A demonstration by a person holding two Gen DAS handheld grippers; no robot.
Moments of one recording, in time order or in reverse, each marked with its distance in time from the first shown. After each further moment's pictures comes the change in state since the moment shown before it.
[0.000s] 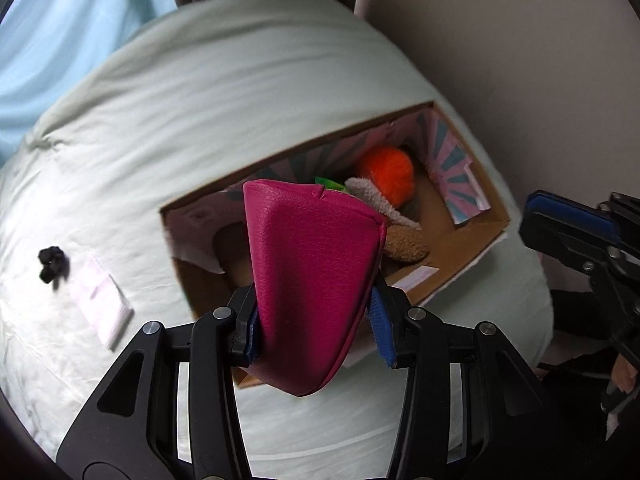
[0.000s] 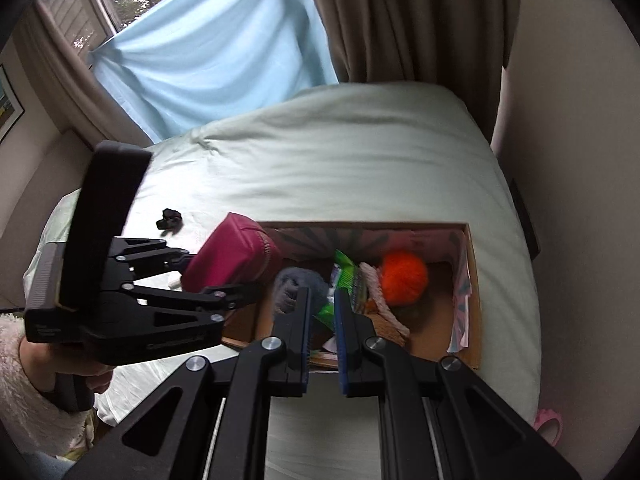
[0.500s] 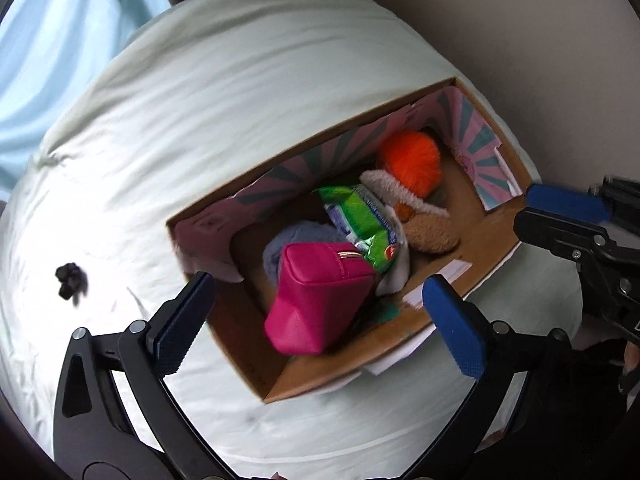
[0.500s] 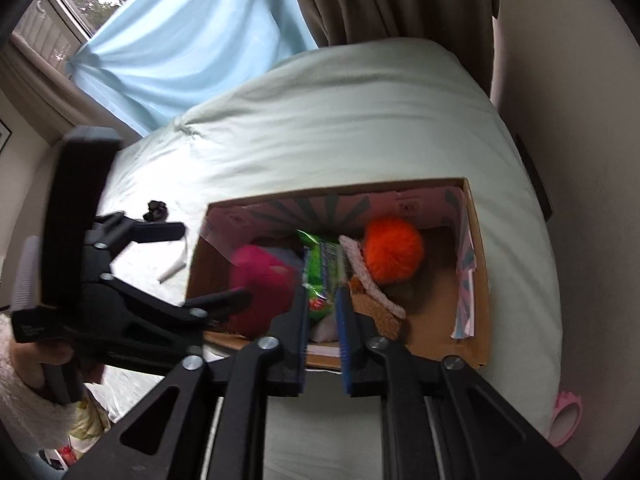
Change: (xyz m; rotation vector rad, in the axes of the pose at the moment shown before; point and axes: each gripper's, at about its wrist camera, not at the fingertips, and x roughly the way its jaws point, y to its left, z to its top) left arm 0.014 0.003 0.006 0.059 0.052 0.077; right arm 0.036 -0.033 -0.004 0.080 0.098 0.011
